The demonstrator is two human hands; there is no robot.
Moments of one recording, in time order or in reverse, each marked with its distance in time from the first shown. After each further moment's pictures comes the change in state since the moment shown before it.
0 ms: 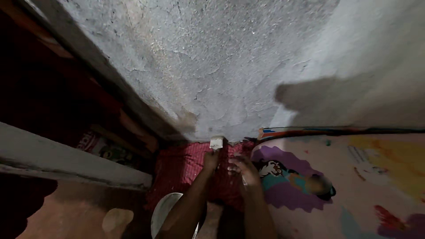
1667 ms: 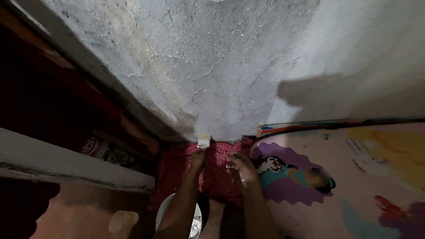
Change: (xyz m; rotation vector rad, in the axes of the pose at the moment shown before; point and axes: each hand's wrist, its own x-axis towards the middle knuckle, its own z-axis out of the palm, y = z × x) left_hand 0.013 -0.016 -0.047 -0.088 0.122 -0.035; right_hand 0.000 -0.002 0.003 -0.016 -0.005 0.047
